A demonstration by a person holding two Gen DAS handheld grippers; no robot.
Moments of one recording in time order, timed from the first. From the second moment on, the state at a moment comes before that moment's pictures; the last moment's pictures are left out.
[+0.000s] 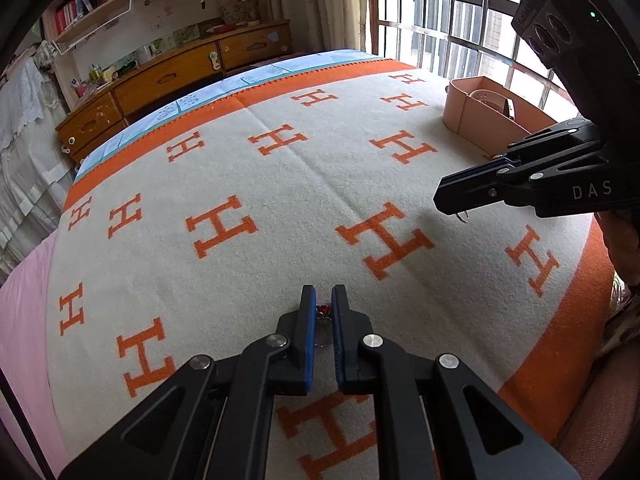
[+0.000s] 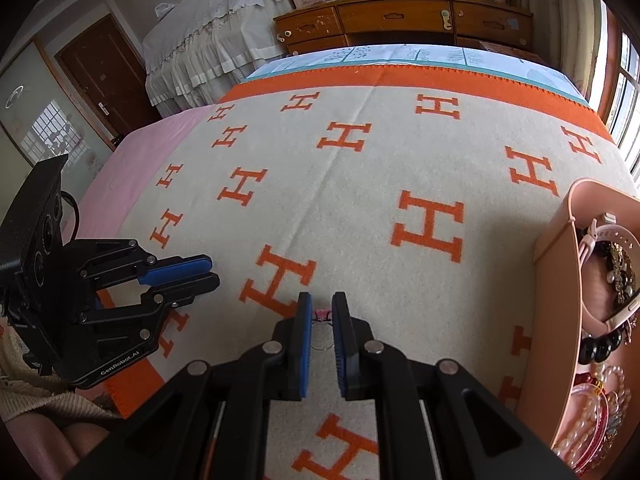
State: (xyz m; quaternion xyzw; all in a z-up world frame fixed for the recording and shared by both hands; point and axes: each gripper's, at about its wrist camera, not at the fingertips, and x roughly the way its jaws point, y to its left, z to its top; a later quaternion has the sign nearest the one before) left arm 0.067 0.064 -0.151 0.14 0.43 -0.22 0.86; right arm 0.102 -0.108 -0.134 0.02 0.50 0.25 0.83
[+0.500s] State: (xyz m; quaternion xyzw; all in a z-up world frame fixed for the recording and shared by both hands) left arm 0.072 0.072 -0.083 0.01 0.41 -0.21 0.89; right arm 0.073 -0.129 -0.087 0.02 0.44 0.25 0.87
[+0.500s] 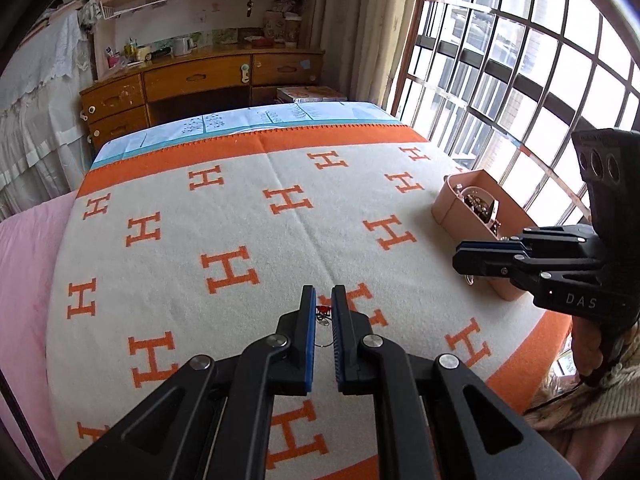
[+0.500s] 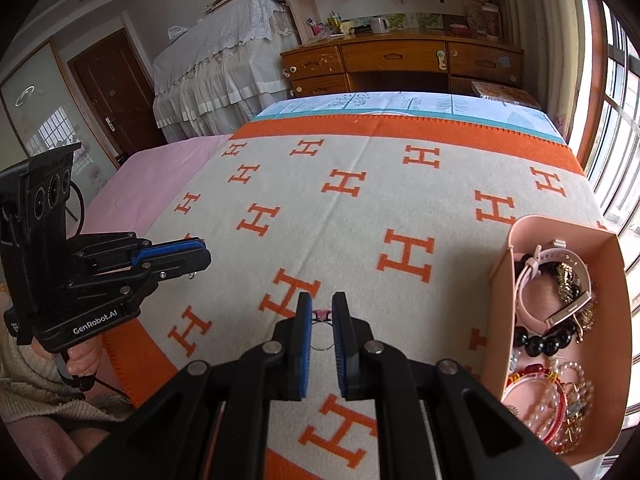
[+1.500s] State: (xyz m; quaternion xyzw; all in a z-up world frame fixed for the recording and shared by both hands) left arm 0.101 -0.146 -0.078 0.02 0.43 -0.26 0.86; right arm 0.056 -0.287 -0.089 0.11 0.46 0.09 0.87
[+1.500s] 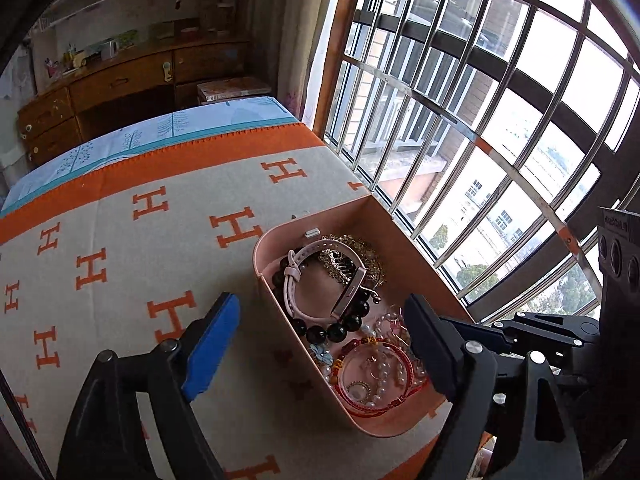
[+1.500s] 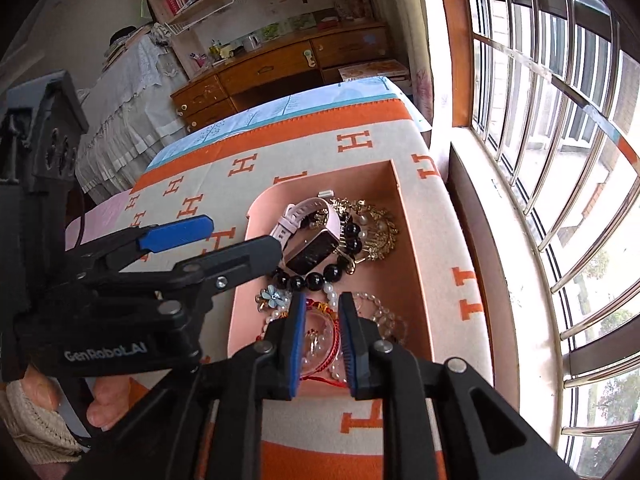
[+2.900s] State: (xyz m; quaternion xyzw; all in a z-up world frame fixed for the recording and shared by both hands) left arm -0.022 -0.022 0.004 -0.02 0.39 -0.02 0.92; right arm -0.018 -0.216 0.007 0.08 0.38 0.11 0.92
